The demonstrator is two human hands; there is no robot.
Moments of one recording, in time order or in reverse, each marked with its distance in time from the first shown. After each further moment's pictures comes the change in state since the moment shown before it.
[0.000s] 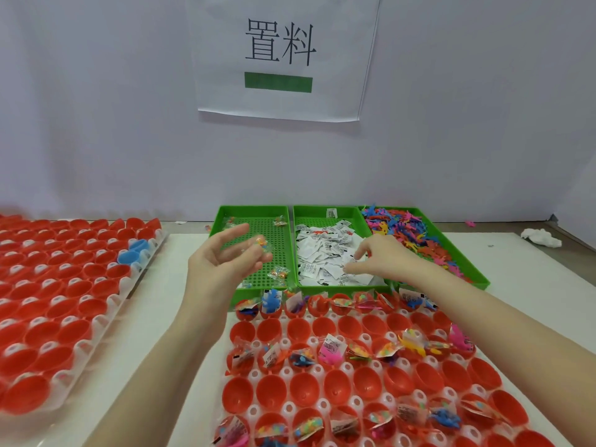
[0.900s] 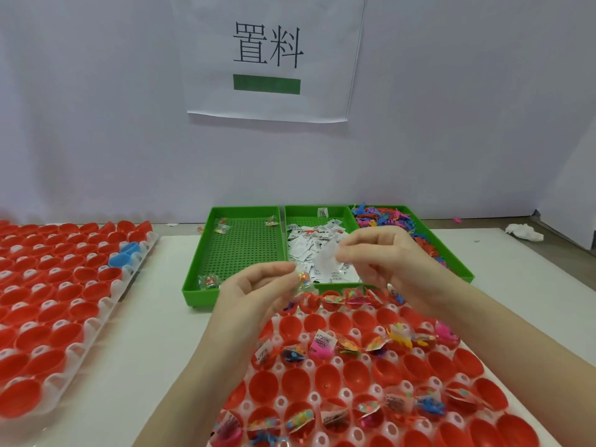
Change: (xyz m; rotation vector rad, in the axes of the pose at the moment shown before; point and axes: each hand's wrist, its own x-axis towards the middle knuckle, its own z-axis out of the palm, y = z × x) left_hand -0.047 0.010 0.031 -0.026 -0.143 -0.219; right_hand -0.098 -0.049 -0.028 1.000 -0.031 -0.272
